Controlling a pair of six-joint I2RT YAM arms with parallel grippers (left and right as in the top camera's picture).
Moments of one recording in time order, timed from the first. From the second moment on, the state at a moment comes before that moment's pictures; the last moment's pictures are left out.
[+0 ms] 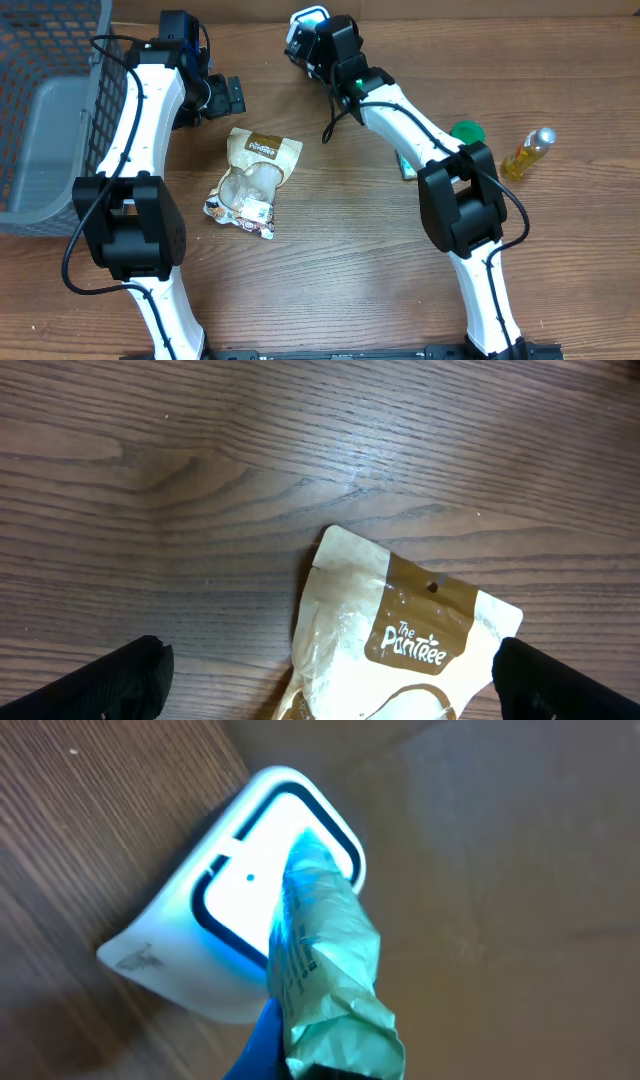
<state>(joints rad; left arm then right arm) -0.02 2.11 1.89 -1.09 0.08 -0.26 0.47 2.36 1.97 -0.19 0.26 -0.81</state>
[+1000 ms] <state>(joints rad) -0.02 2.11 1.89 -1.09 0.08 -0.26 0.46 2.09 1.96 -1.43 -0.23 -0.17</state>
